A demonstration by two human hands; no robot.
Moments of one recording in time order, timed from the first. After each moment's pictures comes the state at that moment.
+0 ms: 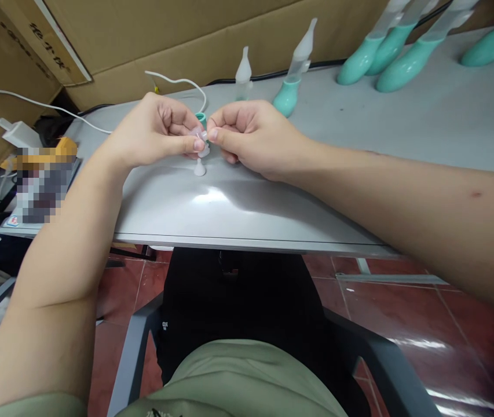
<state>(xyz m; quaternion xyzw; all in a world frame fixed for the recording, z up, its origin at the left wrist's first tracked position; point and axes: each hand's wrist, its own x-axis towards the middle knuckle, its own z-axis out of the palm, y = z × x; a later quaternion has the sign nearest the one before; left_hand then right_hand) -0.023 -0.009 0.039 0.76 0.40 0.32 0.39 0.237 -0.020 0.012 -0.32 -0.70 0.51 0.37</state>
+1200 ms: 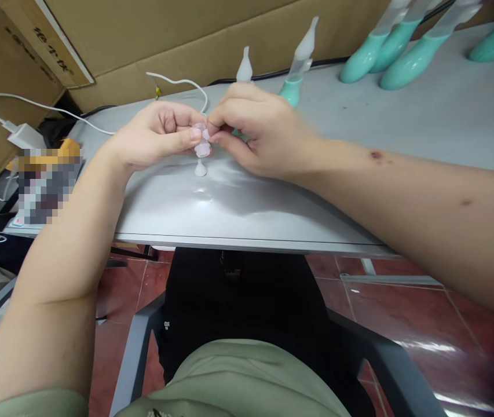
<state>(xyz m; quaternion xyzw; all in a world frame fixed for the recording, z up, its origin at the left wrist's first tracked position) -0.019 -0.005 0.034 0.76 0.36 0.31 0.46 0.257 0.008 0.005 -0.24 -0.87 0.19 0.37</state>
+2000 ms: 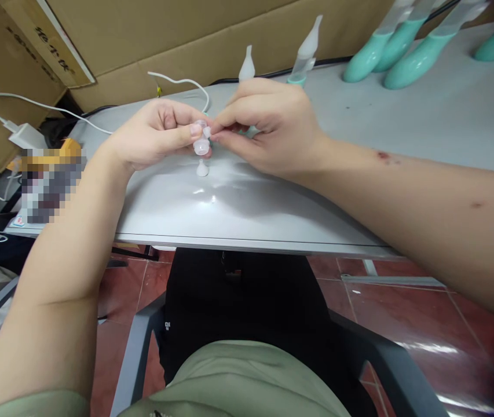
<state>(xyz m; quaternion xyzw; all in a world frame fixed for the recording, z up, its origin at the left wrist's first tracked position) -0.024 0.013 0.027 0.78 0.30 0.31 0.46 0.257 0.024 -0.014 -0.15 -0.87 0.08 0.46</state>
